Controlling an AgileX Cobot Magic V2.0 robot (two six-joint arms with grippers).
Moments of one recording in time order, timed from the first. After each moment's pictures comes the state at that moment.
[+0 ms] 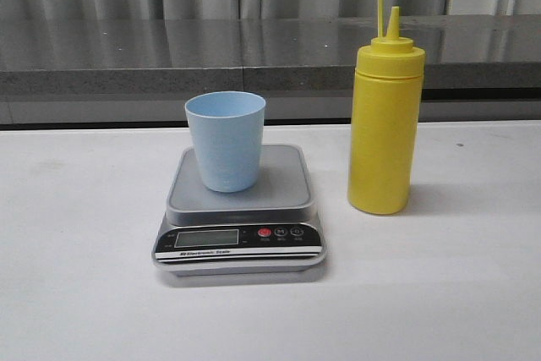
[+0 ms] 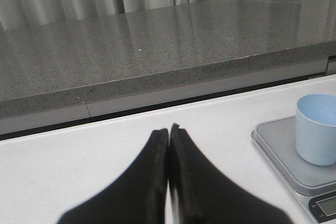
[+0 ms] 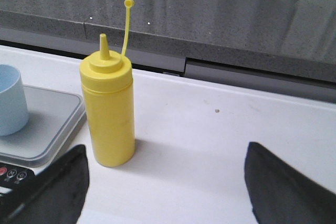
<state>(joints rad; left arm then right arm) -0.16 0.34 -0.35 0.00 0.21 0.04 0.25 0.51 -0.38 -0.16 0.19 0.15</state>
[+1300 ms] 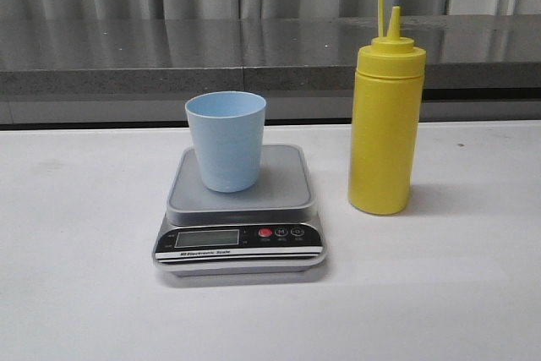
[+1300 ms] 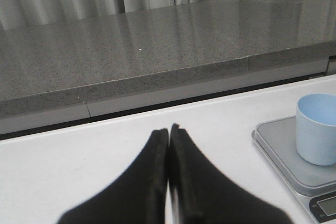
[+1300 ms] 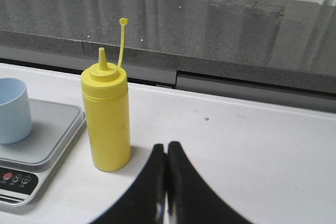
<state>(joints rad) -0.16 0.34 -0.35 0.00 0.21 0.04 0.25 0.31 -0.38 -0.15 0.32 0.15</state>
